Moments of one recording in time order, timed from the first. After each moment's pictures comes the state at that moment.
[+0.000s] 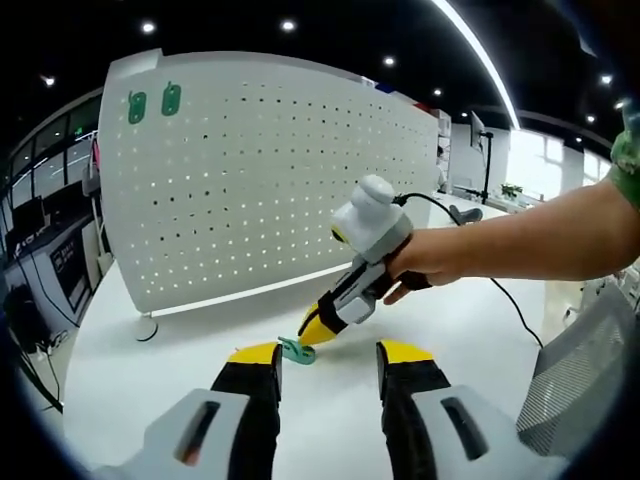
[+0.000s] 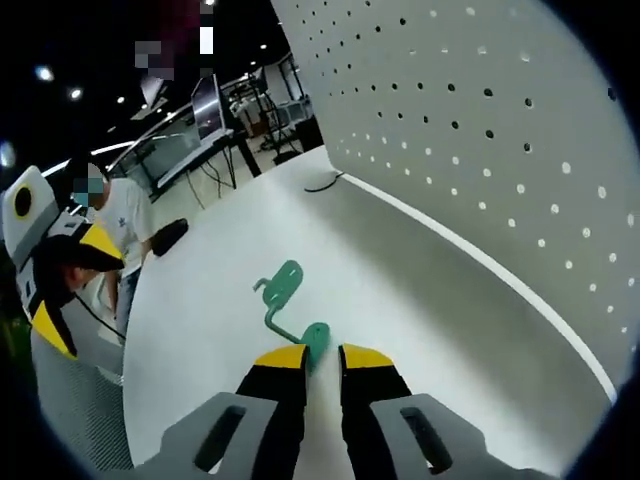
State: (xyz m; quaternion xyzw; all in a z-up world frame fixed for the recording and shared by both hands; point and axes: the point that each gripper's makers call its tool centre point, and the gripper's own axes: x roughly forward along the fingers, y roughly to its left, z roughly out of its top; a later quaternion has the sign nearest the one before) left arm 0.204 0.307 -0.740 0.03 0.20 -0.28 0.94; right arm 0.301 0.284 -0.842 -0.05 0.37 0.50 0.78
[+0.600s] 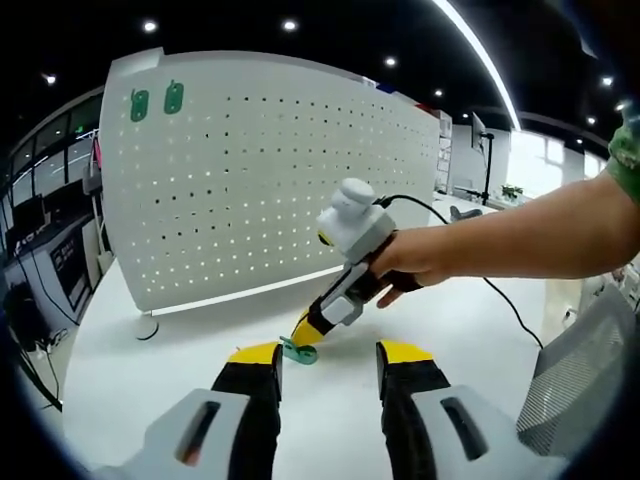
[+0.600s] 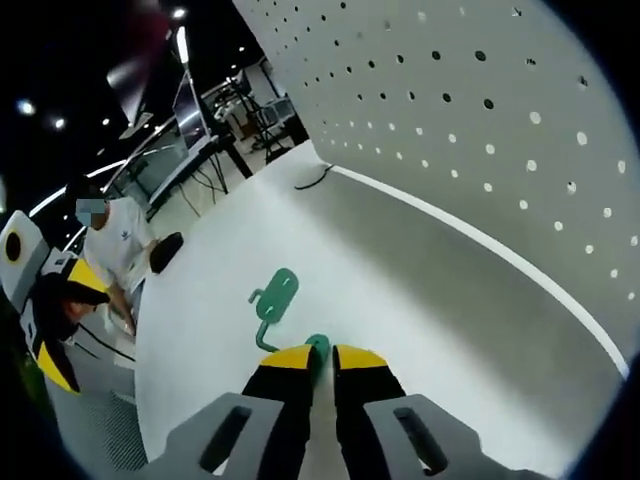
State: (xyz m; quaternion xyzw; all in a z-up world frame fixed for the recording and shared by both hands) left arm 0.204 0.310 -0.740 0.03 0.20 -0.28 0.94; right arm 0.302 0.294 -0.853 -0.02 0.42 0.49 0.76
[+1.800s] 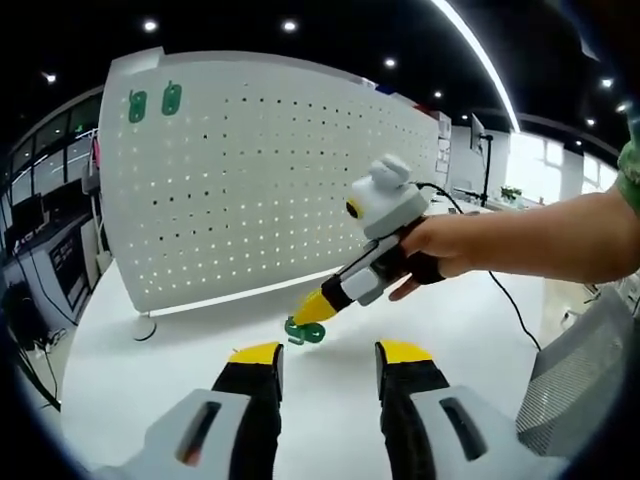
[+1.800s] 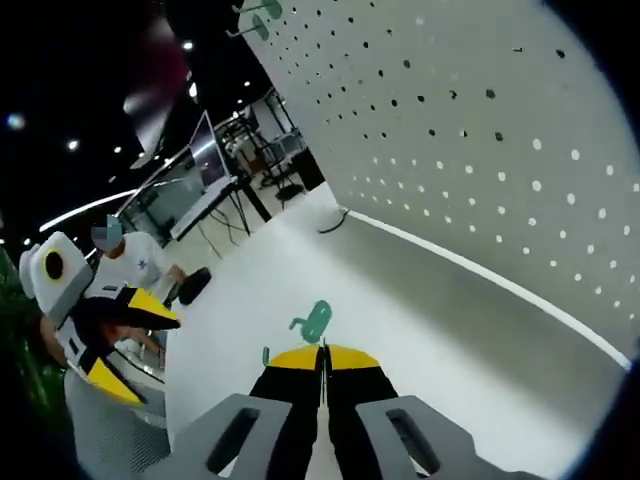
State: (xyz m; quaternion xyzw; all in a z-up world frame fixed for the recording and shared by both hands) left arm 0.203 0.306 -0.737 0.02 0.20 -0.29 0.94; right arm 0.285 0.285 -0.785 0.04 0.34 0.51 0.79
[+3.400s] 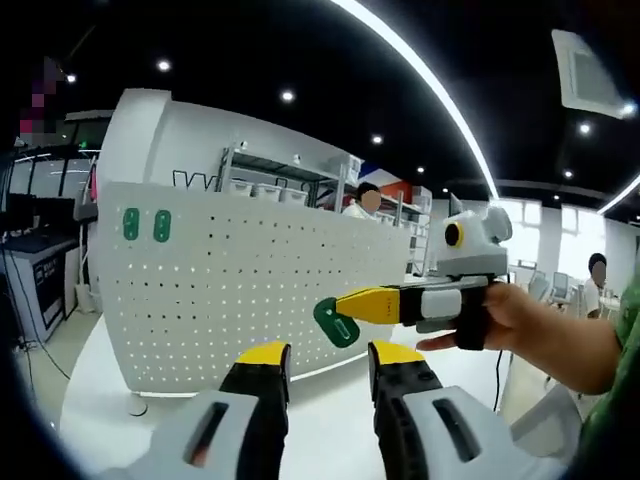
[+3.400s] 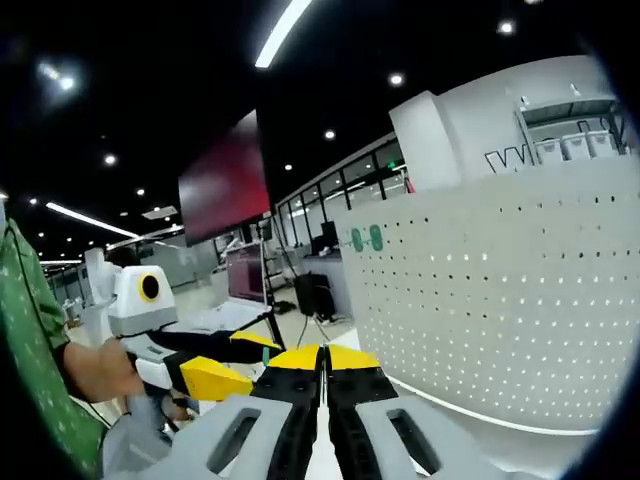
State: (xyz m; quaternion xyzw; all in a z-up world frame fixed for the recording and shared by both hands) left arm 0.199 0.290 -0.578 -0.08 0.05 -0.33 0.94; right arm 0.224 0.256 -0.563 0.08 0.06 0.48 0.87
